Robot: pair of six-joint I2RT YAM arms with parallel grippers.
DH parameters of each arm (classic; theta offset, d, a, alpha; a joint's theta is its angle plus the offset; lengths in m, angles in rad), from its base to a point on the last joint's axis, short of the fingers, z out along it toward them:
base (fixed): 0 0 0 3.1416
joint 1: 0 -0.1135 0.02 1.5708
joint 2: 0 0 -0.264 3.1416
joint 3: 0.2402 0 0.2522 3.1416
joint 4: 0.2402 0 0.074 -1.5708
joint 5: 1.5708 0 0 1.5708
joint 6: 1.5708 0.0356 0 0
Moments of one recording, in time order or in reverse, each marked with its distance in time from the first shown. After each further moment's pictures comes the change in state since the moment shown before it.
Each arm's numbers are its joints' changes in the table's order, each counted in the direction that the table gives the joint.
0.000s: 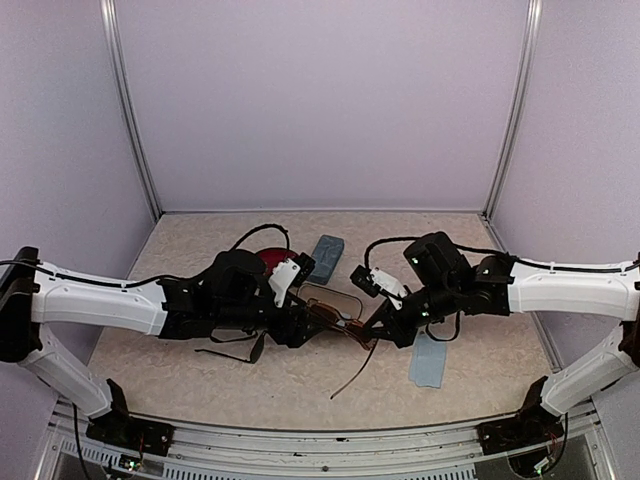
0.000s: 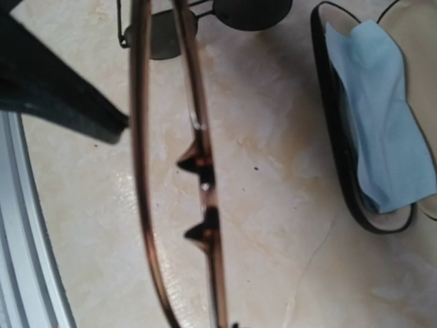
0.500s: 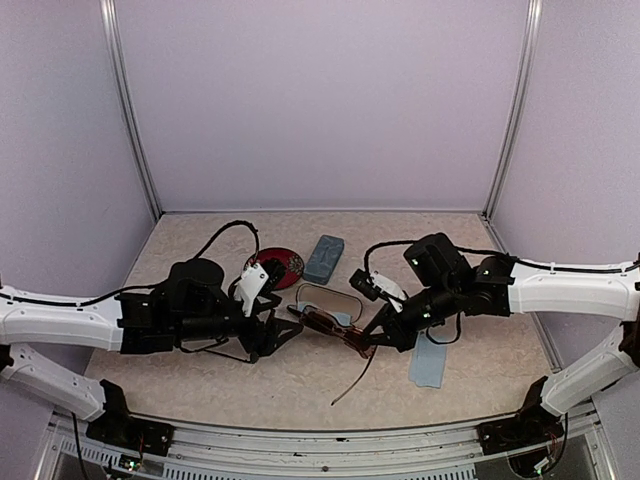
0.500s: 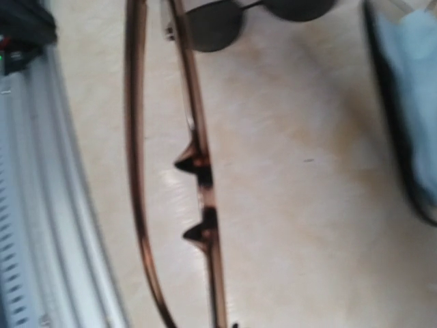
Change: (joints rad) left arm 0.023 -0.262 -0.171 -0.006 -0.068 0.150; right arm 0.000 -0.003 -0.005 0.010 -0.099 0.044
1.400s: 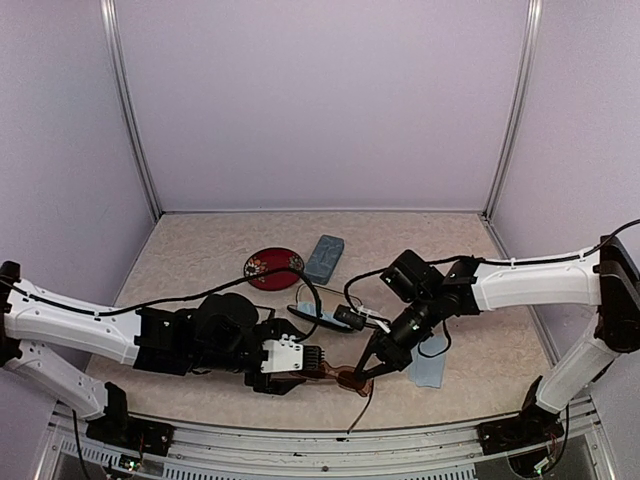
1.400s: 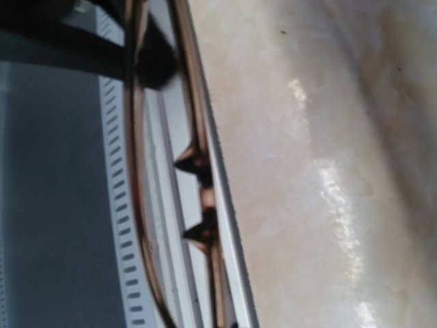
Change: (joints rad) left arm 0.187 0.105 0.034 0.124 -0.058 0.693; right arm 0.000 0.196 0.050 0.129 -0.362 -0.056
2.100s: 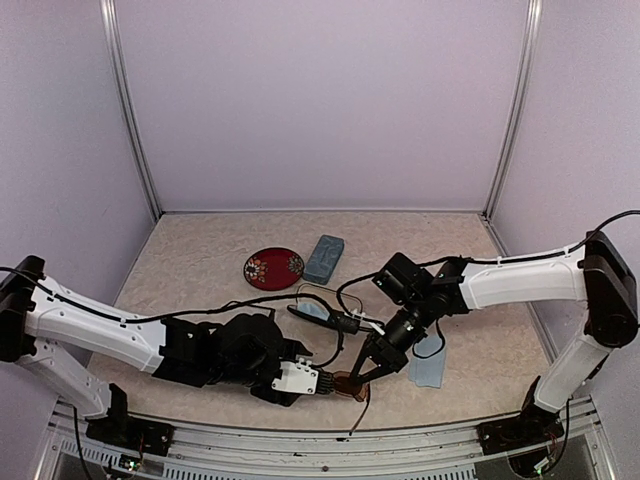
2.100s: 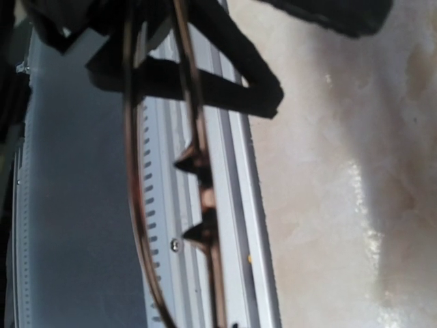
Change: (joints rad) left arm 0.060 0.142 0.038 0.040 -0.092 0.095; right arm -0.004 0.072 0.039 0.019 -0.094 -0.043
